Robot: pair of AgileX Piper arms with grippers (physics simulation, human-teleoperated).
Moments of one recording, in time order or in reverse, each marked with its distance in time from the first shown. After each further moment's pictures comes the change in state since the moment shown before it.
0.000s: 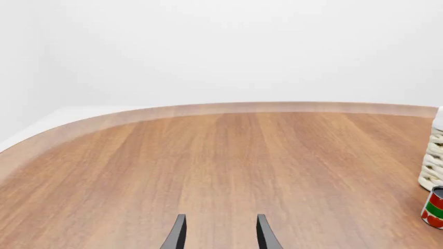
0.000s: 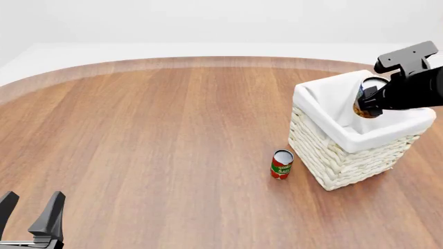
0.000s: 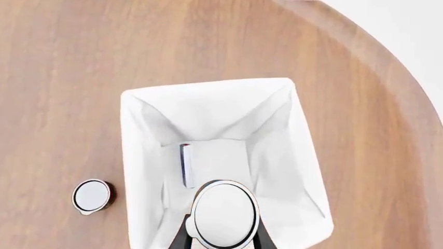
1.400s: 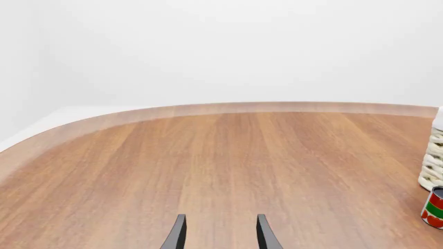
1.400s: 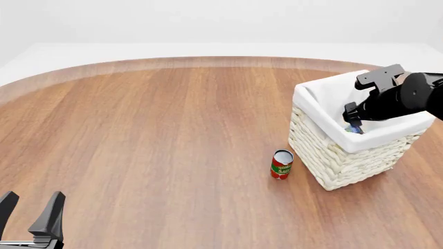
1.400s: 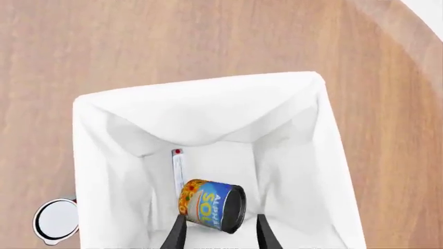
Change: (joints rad) left arm 0.000 0.000 0.000 0.000 0.000; right arm -0.022 0.223 -0.008 -0.112 -0.012
